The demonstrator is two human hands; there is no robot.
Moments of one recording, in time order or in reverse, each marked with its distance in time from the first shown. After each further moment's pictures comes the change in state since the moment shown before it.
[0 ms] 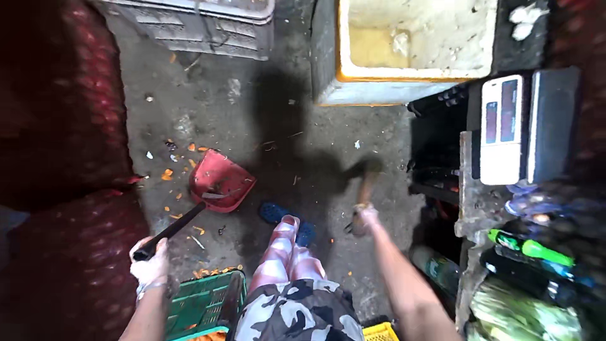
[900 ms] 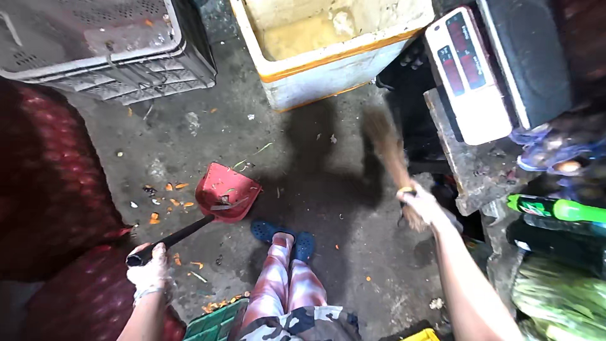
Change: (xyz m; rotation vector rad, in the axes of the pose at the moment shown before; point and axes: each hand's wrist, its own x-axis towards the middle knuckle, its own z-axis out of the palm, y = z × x) left_hand -0.059 0.101 0.091 0.102 -0.012 0.140; right_hand 0.147 0.138 -0.219 -0.024 0.175 -0.337
